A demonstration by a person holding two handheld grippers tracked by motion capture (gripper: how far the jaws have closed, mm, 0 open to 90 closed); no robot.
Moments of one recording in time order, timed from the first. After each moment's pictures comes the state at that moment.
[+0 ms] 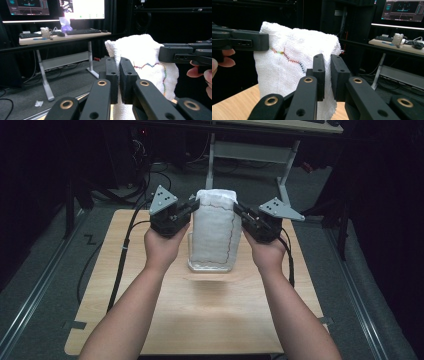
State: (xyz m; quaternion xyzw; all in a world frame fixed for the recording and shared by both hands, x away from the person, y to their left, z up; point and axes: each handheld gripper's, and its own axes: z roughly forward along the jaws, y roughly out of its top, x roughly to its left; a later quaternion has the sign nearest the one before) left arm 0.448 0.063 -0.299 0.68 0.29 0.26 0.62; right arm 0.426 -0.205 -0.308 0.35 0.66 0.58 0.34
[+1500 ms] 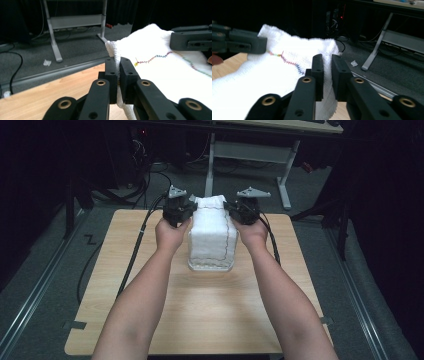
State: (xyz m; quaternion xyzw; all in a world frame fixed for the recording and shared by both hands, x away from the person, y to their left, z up) left arm 0.559 0.049 -0.374 0.73 0.40 0.21 0.52; right arm 0.548 -0.196 -0.366 0.41 0.72 0.48 0.28
